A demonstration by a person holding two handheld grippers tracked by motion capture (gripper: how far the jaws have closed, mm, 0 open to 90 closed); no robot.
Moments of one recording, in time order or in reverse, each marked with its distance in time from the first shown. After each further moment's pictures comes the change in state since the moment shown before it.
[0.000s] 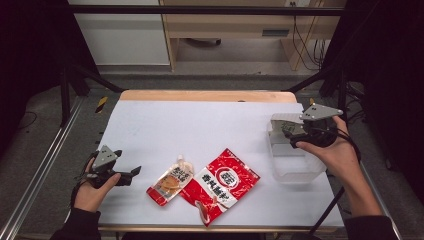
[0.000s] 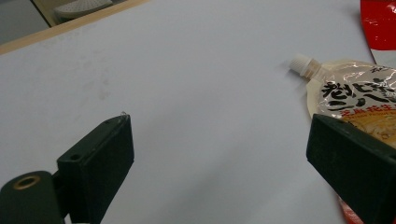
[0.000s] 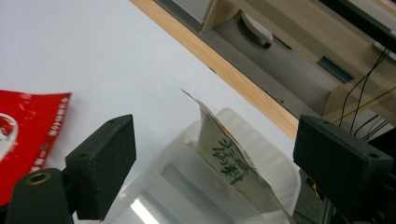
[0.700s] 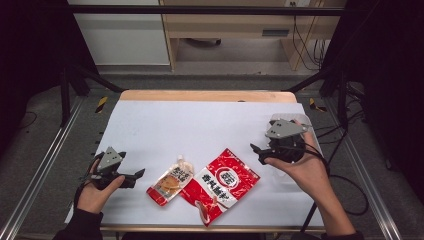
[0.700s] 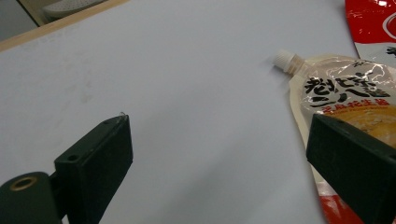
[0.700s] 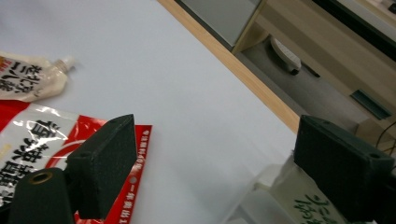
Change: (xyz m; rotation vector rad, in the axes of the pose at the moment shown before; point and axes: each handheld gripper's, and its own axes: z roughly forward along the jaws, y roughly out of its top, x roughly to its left) left arm -0.013 0.004 0.003 0.021 -0.025 0.031; right arm 0.084 0.031 0.006 -0.067 0.097 -0.070
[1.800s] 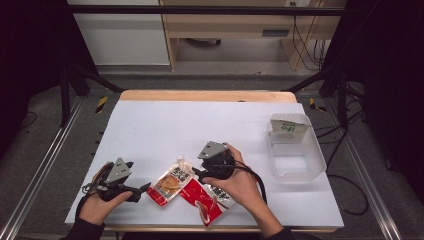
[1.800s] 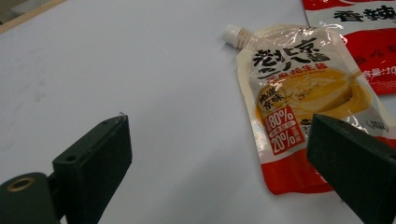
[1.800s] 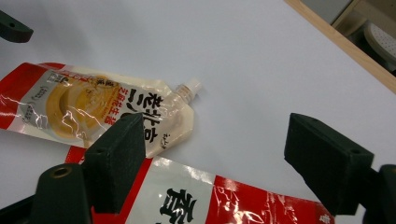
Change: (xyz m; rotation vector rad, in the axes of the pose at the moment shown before) left arm -0.031 -0.005 -0.005 0.059 -0.059 0.101; right arm 0.126 0.027 0.107 0.038 0.240 0.011
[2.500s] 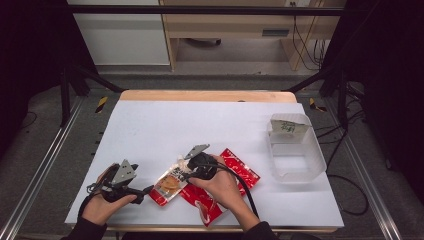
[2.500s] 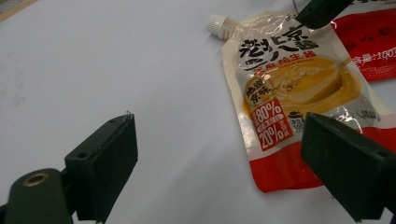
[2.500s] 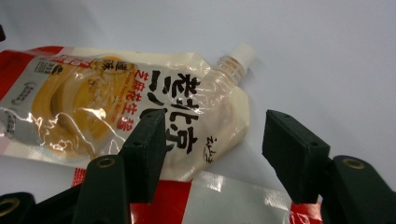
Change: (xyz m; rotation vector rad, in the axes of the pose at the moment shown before) left arm -0.006 0.002 0.006 0.034 -0.024 0.044; right arm 0.014 -0.006 0.063 0.139 0.131 0.137
